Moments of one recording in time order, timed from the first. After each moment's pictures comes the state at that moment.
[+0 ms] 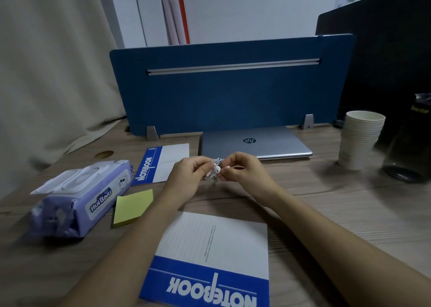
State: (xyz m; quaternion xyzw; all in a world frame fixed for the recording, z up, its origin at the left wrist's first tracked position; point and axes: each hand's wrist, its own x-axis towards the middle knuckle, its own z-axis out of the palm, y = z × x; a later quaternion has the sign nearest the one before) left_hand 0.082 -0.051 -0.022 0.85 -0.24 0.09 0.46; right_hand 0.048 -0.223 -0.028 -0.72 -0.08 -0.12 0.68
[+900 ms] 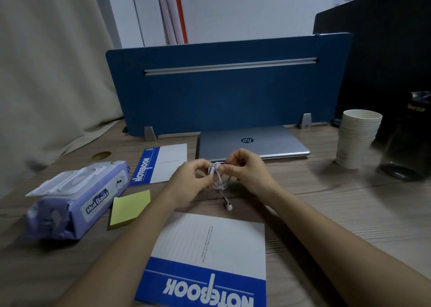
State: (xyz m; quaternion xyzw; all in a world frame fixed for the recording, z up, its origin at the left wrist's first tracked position) left_hand 0.084 -0.052 -0.027 0.83 -0.27 0.00 0.49; right_hand 0.054 -0.236 -0.030 -0.76 -0.06 -0.15 0.63
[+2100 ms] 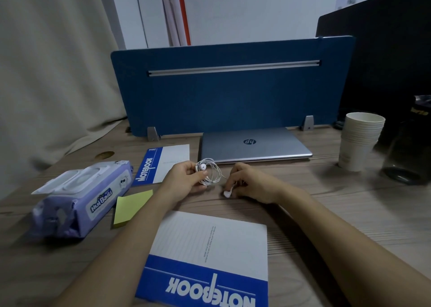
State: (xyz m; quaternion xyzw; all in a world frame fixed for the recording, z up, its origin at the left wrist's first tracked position) left_hand 0.098 -0.044 -0.033 0.73 -0.12 -0.08 0.67; right_hand 0.051 -0.257 -0.026 -0.93 -0.21 -0.01 0.29
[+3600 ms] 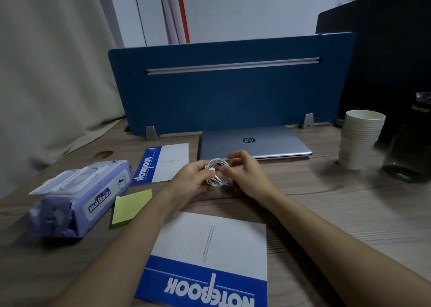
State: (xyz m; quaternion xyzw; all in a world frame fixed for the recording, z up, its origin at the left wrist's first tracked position) left_hand 0.081 -0.060 -0.026 0.69 -0.19 -0.17 0.67; right_hand 0.054 -0.227 -0.037 -0.78 -0.03 -0.14 0.61
